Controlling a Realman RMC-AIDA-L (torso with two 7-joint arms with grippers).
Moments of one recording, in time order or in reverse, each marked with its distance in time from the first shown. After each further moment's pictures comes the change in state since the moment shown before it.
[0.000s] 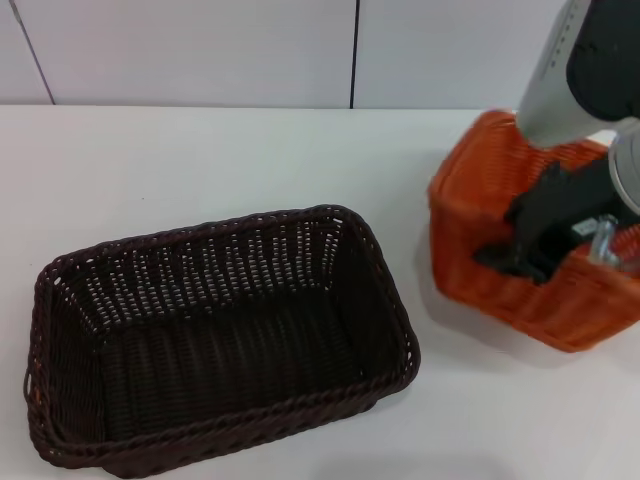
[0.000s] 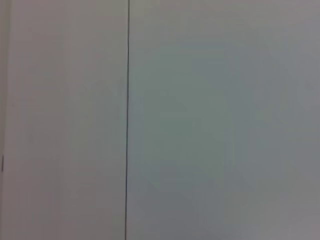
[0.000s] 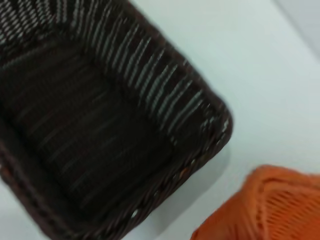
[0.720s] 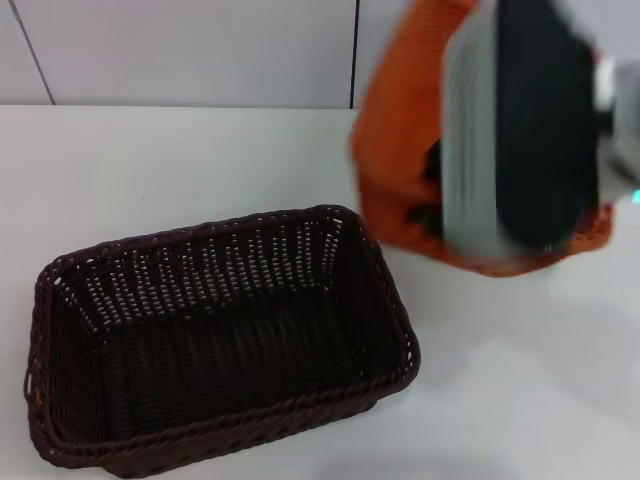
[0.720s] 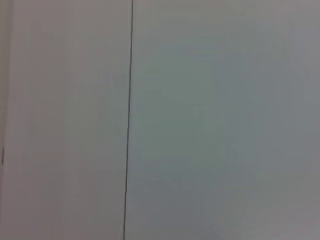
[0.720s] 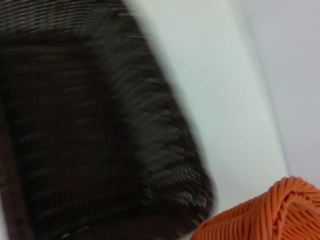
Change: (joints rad) left arm -0.006 0.000 0.000 0.016 0.000 -0.005 -0.034; right arm -0.007 0.001 -0.245 -0.145 -0.079 0.151 -0.320
